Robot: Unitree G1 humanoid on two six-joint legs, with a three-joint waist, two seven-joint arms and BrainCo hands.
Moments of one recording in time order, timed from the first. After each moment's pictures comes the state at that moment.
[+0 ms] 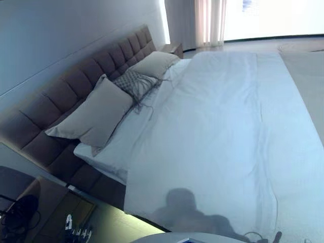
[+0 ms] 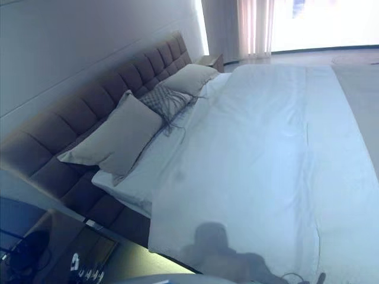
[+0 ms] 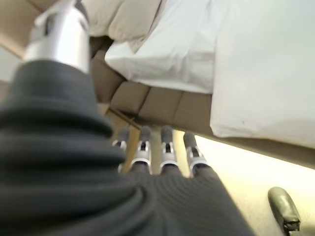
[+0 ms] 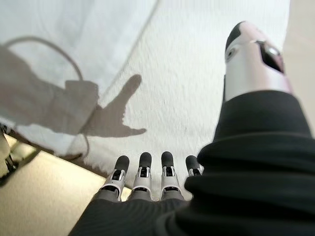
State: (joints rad) left arm 0.12 0.33 0.49 1.24 -1.13 0.13 -0.28; right arm 0.19 -0.48 -0.54 1.31 0.99 -0.06 -0.03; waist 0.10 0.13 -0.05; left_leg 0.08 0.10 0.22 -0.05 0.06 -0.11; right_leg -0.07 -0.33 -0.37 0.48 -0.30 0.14
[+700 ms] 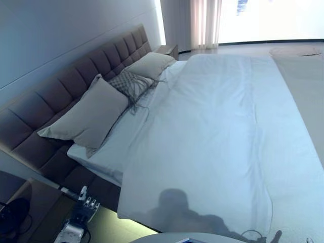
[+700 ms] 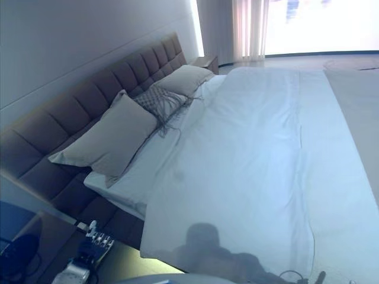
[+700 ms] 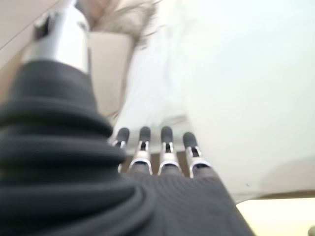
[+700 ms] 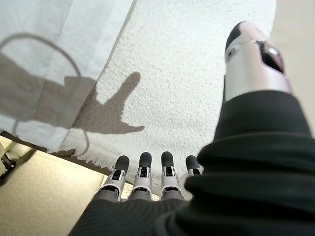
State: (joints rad) left arm 0.04 0.31 0.18 1.00 -0.97 0.10 -0.32; right arm 0.16 -0.52 -0.56 1.29 0.97 0.02 -0.07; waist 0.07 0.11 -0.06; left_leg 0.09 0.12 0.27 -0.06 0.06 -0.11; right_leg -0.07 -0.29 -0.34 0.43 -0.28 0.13
